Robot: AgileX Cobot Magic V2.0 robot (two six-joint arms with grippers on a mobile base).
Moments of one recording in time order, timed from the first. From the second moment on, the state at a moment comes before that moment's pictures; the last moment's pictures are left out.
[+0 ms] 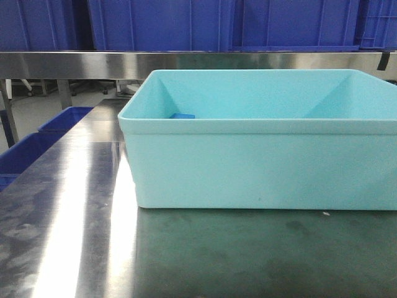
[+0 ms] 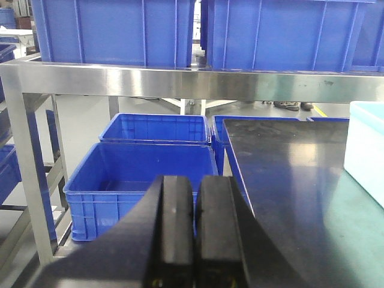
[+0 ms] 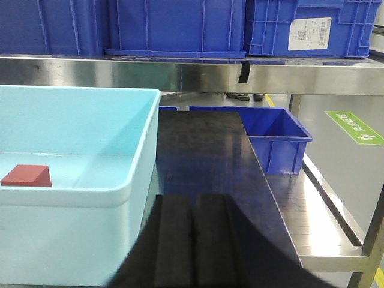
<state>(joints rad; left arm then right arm) -0.06 -0.01 0.01 -0.10 0.08 0.05 -0.04 -0.01 0.03 0.01 0.07 0.01</state>
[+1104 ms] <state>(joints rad) -0.06 -0.01 0.01 -0.10 0.08 0.05 -0.04 -0.01 0.01 0.01 -0.04 0.01</state>
